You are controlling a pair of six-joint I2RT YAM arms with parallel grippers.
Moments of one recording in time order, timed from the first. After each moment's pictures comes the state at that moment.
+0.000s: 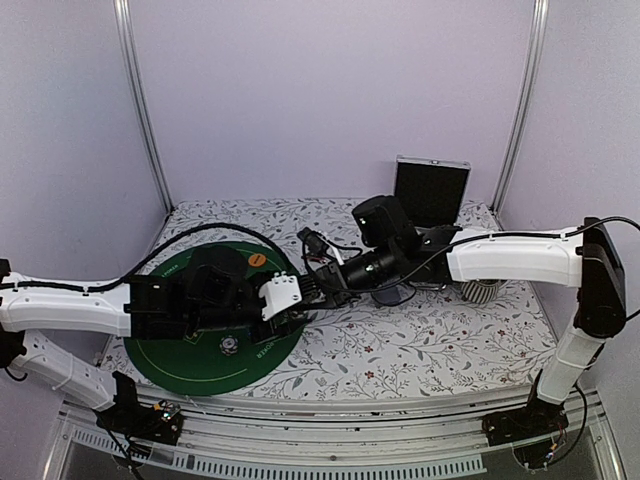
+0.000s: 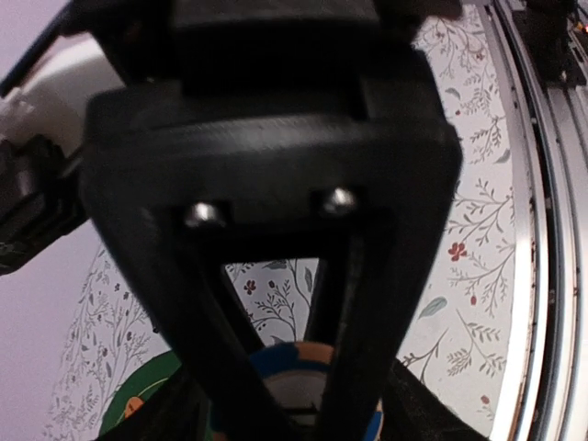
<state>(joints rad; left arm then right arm) -1.14 1.24 0.82 -0.10 -0.17 0.44 0.97 1.73 1.29 -0.13 -0.75 0.57</state>
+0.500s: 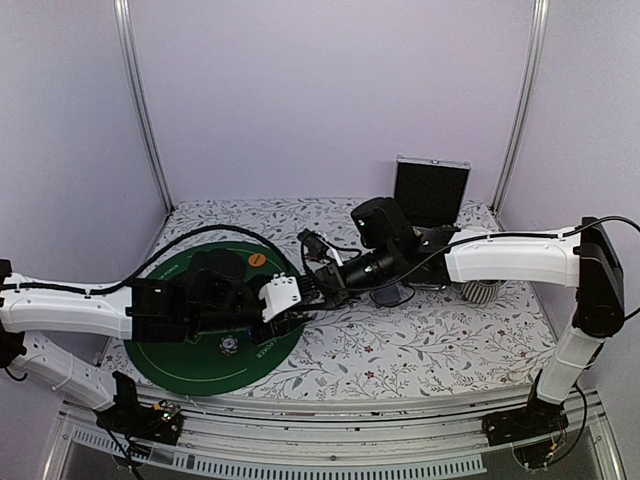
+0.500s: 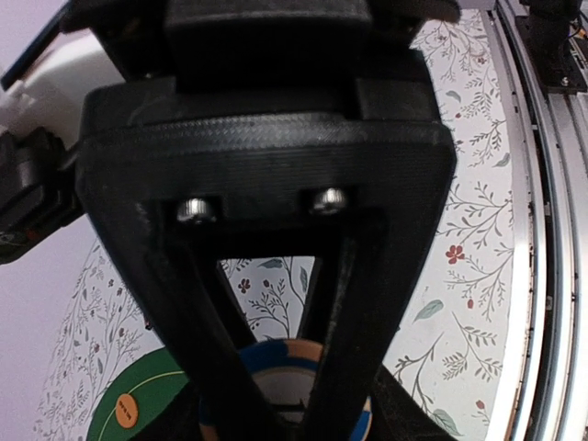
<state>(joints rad) -1.14 1.24 0.79 -0.04 -0.17 0.41 0.97 1.74 1.29 -0.13 -0.74 0.58</state>
